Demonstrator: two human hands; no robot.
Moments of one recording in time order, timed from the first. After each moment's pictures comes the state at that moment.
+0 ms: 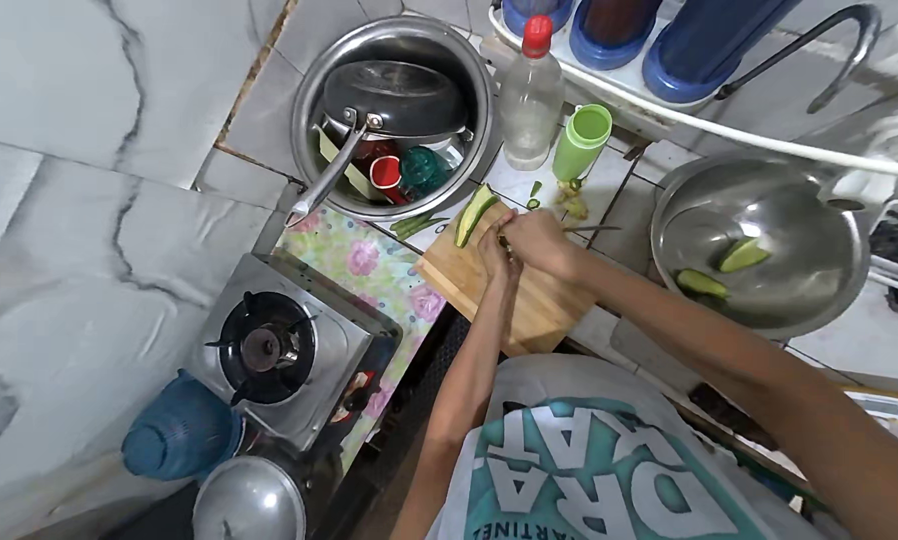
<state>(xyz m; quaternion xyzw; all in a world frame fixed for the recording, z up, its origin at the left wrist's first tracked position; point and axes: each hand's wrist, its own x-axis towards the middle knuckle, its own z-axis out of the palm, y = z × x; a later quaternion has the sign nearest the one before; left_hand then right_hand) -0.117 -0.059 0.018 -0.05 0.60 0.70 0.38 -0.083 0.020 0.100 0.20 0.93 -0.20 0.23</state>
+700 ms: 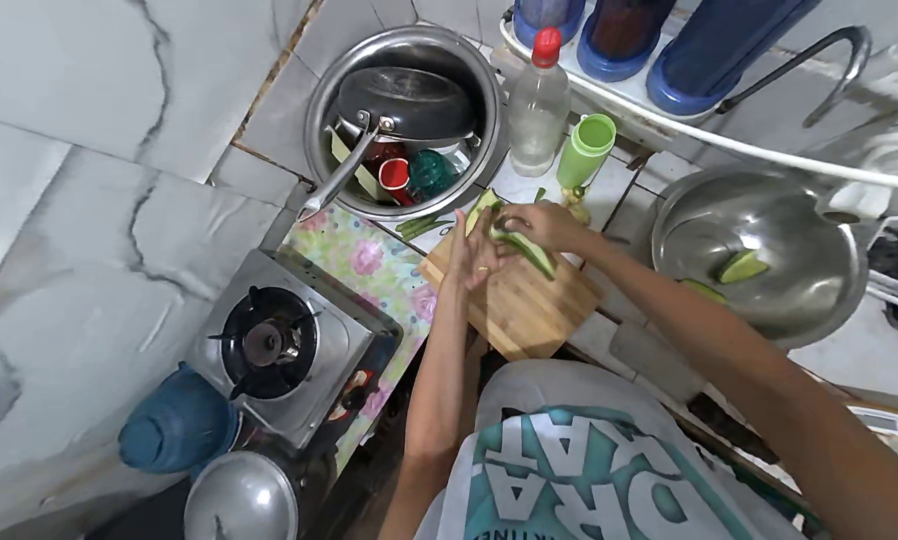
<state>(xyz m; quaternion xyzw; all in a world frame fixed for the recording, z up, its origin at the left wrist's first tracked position) -0.184 -0.098 0.055 0.05 0.48 0.62 0.62 -0.077 0.069 0.077 0.15 0.89 -0.41 0.10</state>
